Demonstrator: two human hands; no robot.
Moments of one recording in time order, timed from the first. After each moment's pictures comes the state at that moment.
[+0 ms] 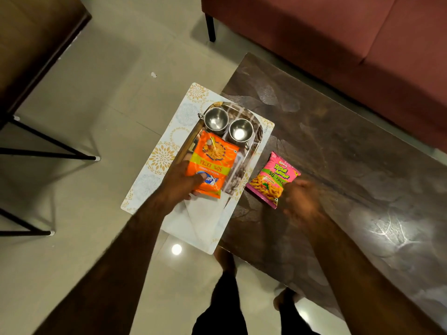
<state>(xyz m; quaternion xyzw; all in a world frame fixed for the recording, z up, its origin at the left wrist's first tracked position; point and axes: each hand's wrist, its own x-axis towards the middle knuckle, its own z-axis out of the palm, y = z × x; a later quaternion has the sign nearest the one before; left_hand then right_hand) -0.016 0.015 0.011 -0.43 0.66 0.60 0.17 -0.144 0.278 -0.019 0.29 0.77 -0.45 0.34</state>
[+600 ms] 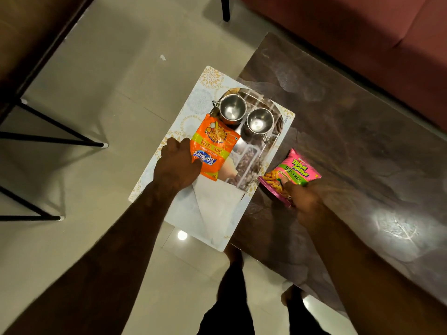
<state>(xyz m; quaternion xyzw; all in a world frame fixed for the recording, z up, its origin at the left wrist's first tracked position) -0.017 -0.026 -0.040 -0.36 0.87 0.27 0.19 -0.139 0.301 -0.141 0.27 0.74 -0.51 0.34</state>
